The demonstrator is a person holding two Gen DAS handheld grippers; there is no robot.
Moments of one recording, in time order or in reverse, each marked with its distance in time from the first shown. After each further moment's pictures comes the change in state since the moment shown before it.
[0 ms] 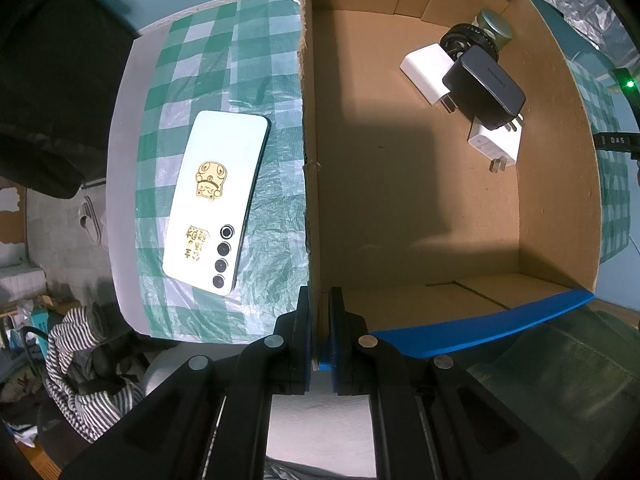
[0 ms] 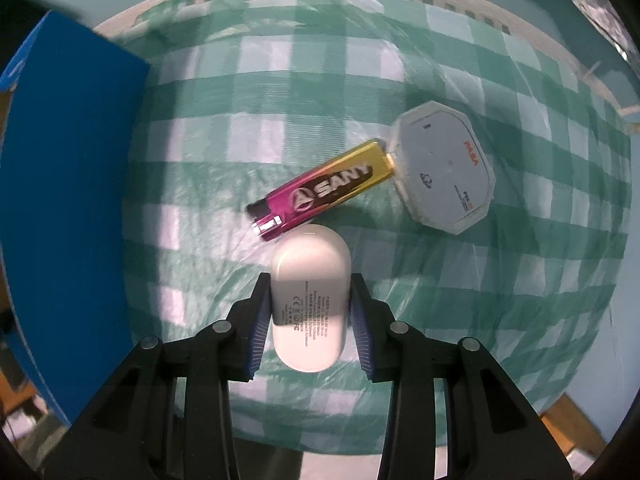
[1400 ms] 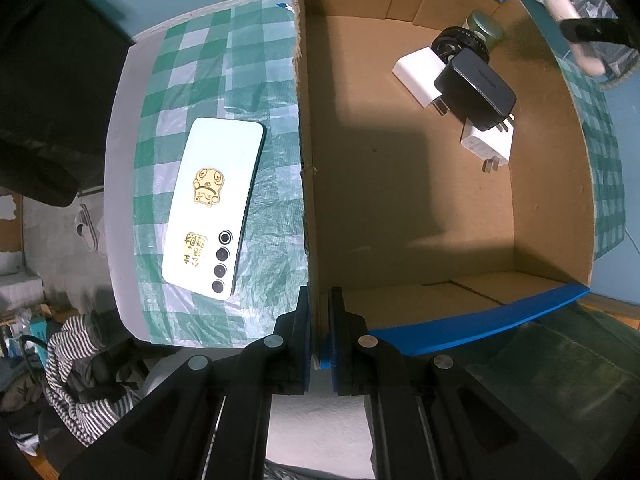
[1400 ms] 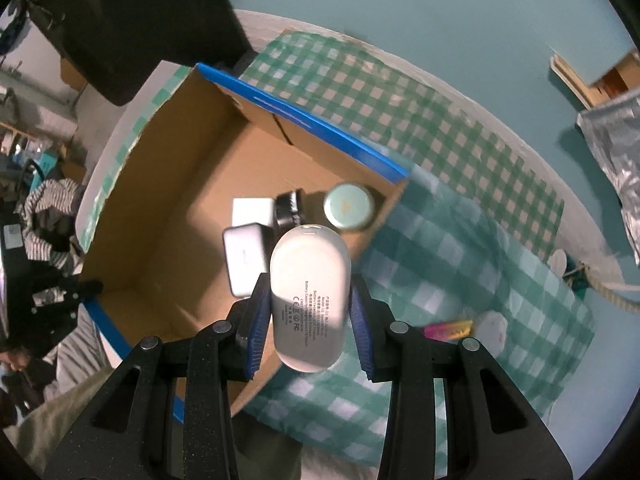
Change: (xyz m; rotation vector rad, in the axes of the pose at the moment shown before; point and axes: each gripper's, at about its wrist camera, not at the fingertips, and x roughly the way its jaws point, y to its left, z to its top) left arm -0.001 0.000 -0.002 0.020 -0.018 -0.016; right arm -0.113 0.169 0.033 -0.447 -0.146 0.013
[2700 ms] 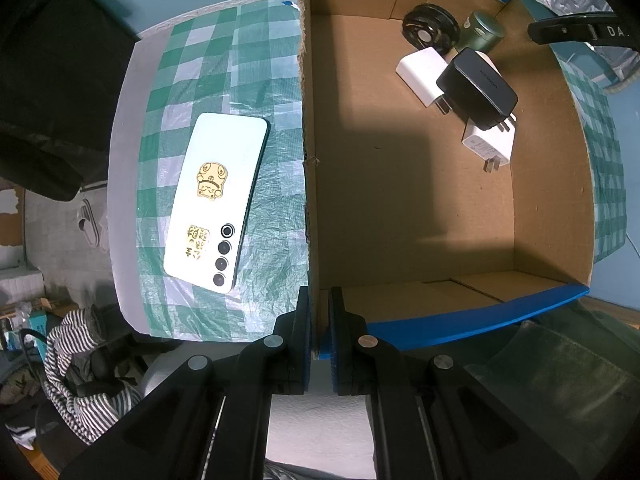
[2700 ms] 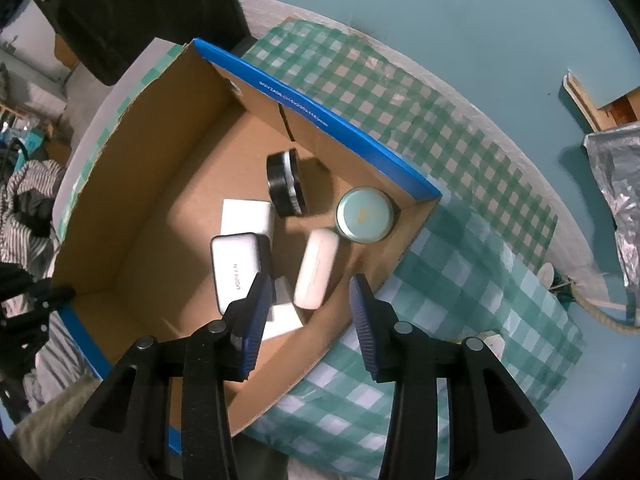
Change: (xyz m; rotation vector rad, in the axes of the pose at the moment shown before) left arm -0.003 0.001 -0.005 -0.011 0.001 0.005; right arm 0.028 0.013 0.011 -0.059 0.037 -0.074
